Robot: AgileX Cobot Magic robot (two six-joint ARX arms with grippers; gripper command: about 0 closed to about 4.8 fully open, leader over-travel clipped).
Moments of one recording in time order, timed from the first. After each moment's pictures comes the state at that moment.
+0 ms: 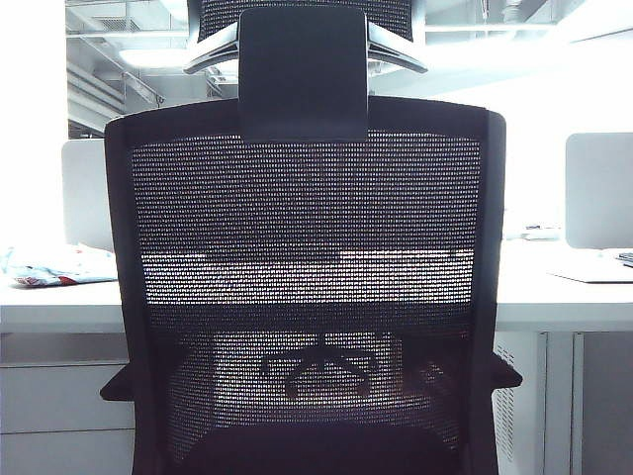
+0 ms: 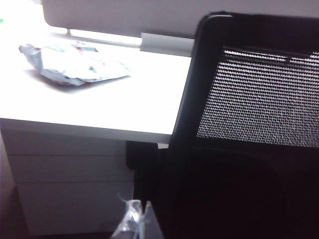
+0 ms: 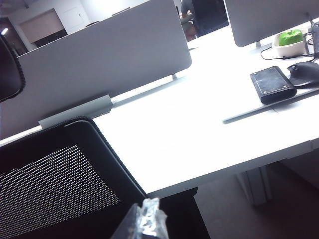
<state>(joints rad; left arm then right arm) -0.01 0.00 0.04 -0.06 0.04 -0.11 0.19 0.15 0.34 -0.14 0.24 0.37</state>
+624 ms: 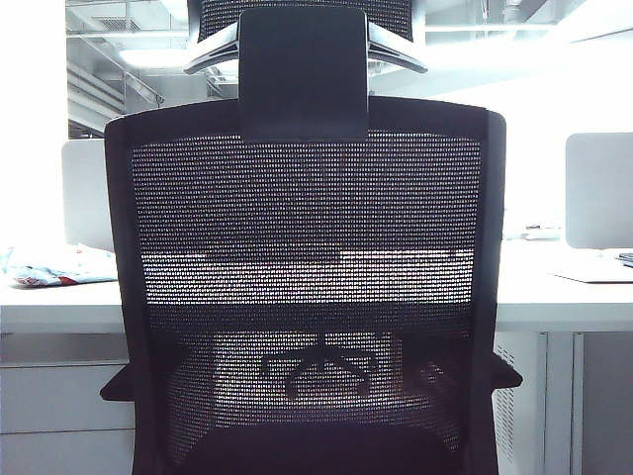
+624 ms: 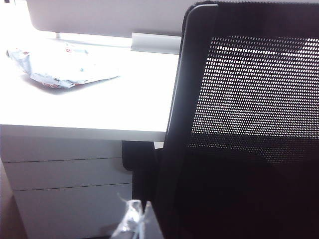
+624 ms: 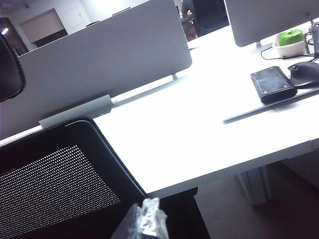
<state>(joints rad) -0.01 0.00 0.01 -0.02 0.07 -0.07 0.19 0.15 0.34 -0.14 0.24 0.37</state>
